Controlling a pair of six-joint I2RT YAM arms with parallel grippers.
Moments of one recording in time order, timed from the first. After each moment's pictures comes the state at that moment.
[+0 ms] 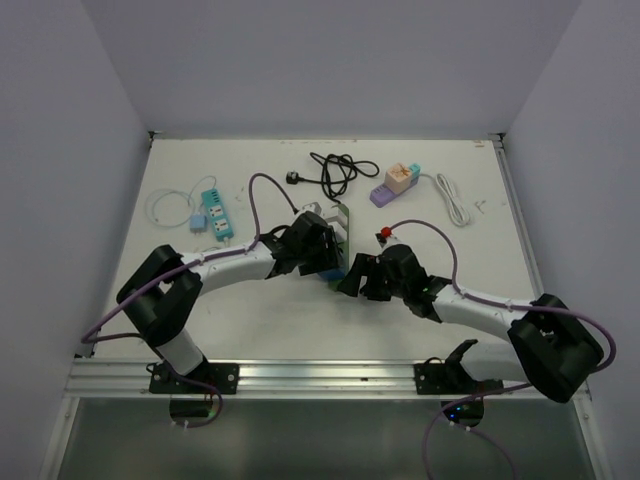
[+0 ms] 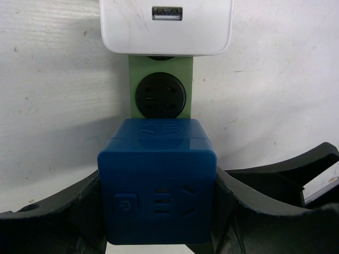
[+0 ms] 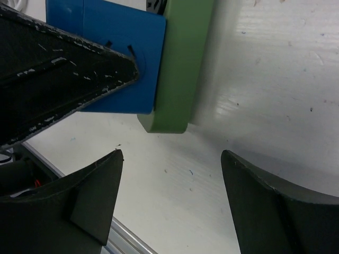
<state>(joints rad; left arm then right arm) -0.80 1.66 0.99 -0.19 -0.03 -0.92 0.69 1.23 0.45 0.09 -0.12 0.81</state>
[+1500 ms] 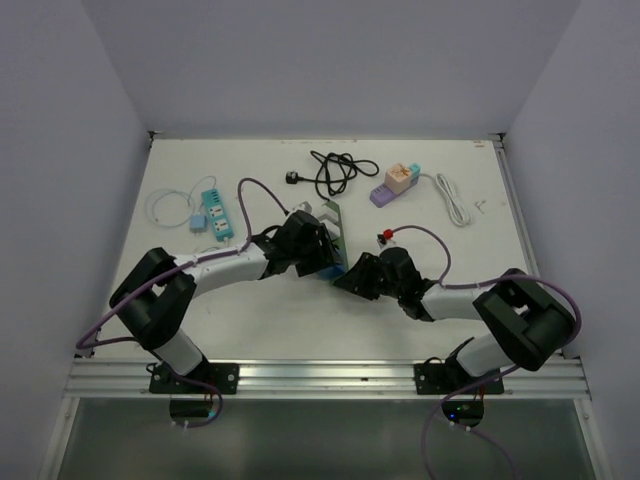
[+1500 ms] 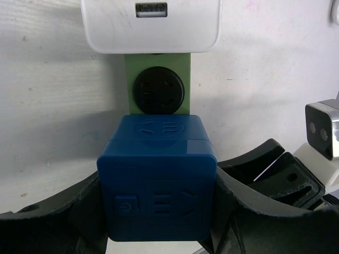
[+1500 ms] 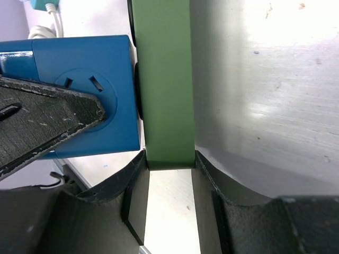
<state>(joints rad) -0.77 1.63 0.94 -0.14 -0.01 -1.02 0.67 1.47 0.38 0.48 -0.15 1.01</state>
